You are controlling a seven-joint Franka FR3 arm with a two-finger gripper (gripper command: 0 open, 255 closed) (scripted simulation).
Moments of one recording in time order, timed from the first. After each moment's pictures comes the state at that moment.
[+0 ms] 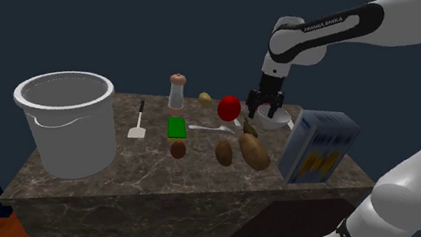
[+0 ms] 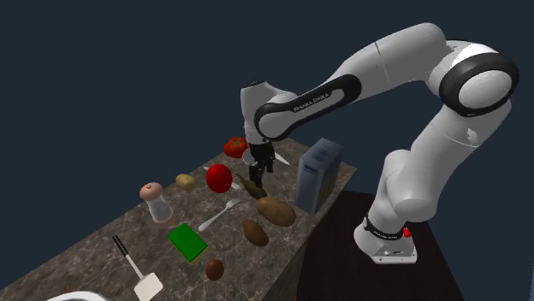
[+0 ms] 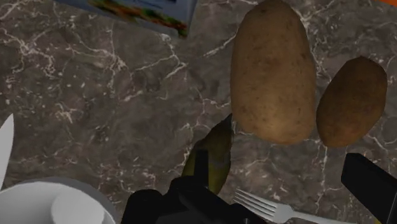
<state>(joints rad) -0.13 -0.19 0.03 -2.33 0.14 2.00 0.08</state>
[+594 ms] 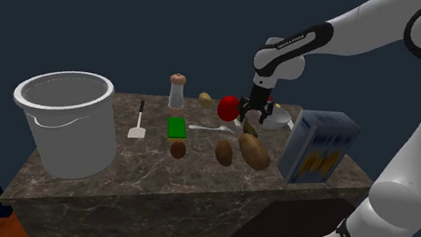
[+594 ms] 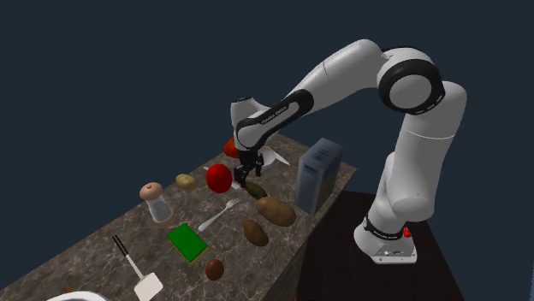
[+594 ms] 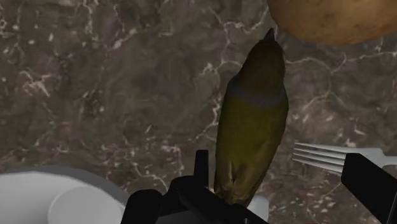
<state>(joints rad) -0.18 0.11 -0.02 -2.19 0.17 2.18 0.16</state>
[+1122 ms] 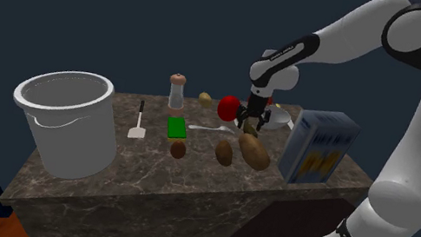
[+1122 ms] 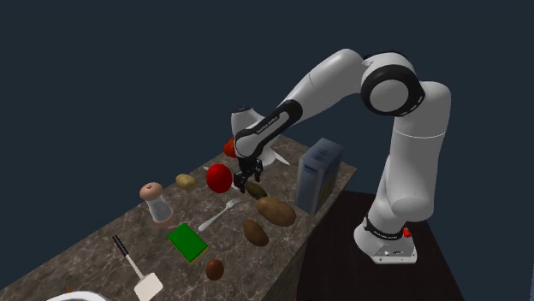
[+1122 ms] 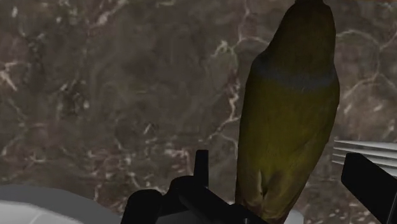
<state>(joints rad) -0.19 0.21 -0.02 -2.19 0.19 2.28 0.15</state>
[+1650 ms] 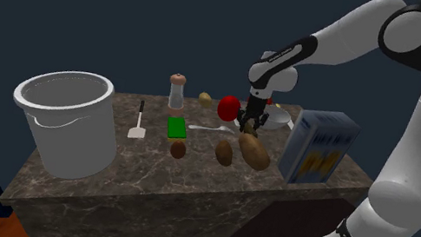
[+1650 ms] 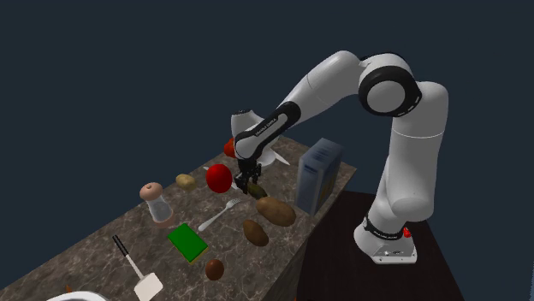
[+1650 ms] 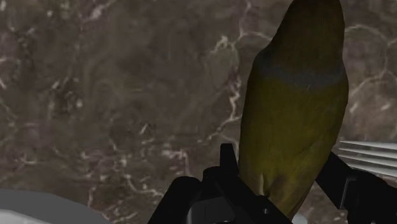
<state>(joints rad) -0.19 0.23 -0.02 -2.19 0.19 2.30 0.15</state>
